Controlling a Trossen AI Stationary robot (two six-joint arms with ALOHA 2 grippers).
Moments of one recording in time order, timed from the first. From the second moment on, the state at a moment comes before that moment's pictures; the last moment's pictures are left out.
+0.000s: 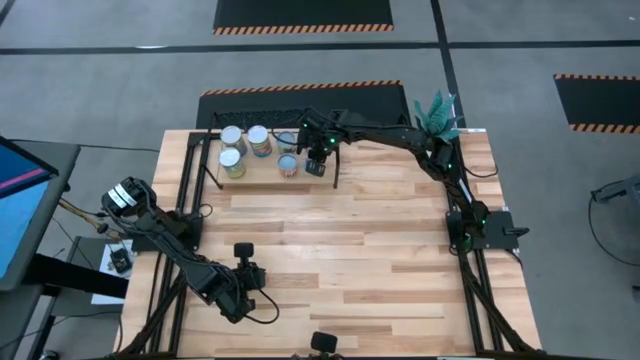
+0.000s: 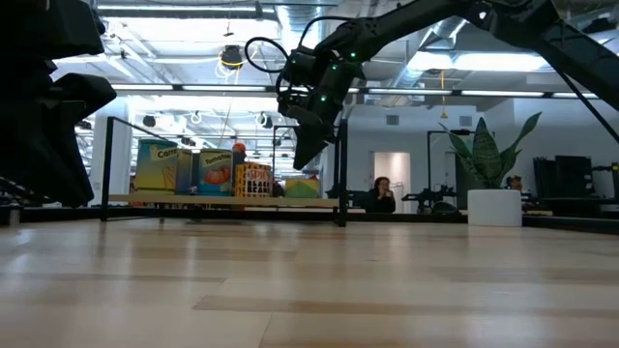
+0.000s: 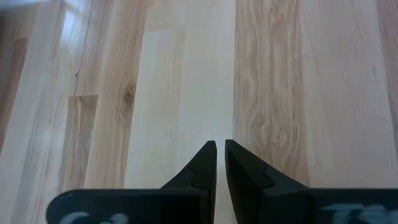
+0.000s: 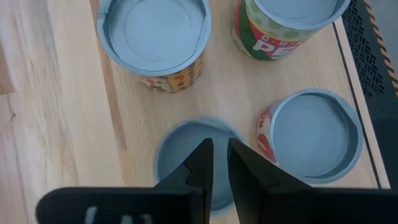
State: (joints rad) left arm -0.79 1.62 0.80 -0.53 -0.63 -0.69; right arm -0.44 2.25 2.05 -0.87 -0.05 -0.20
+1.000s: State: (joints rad) left arm -0.78 1.52 1.23 -1.44 -1.06 -0.57; right arm -0.21 2.24 2.33 -1.49 0.13 -0.38
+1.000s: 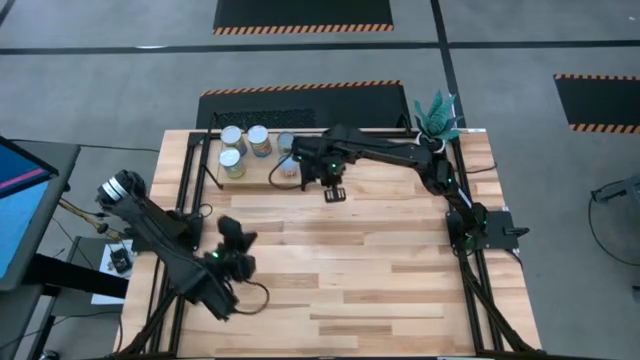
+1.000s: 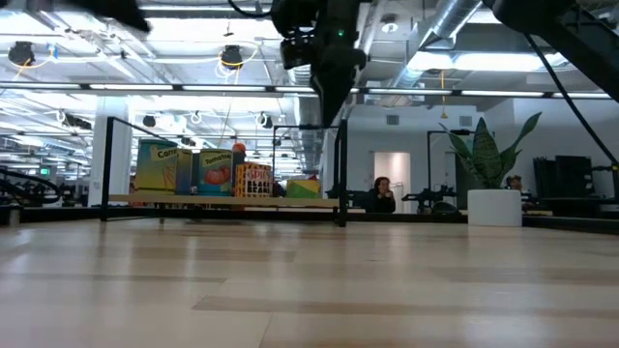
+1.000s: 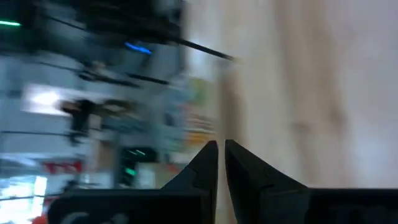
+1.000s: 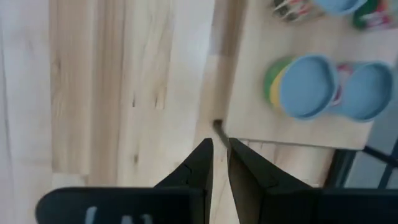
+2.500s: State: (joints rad) left arm -0.44 0.78 1.24 -0.98 -0.74 0.04; right arm -0.27 2.40 2.35 -1.16 0.39 -0.52
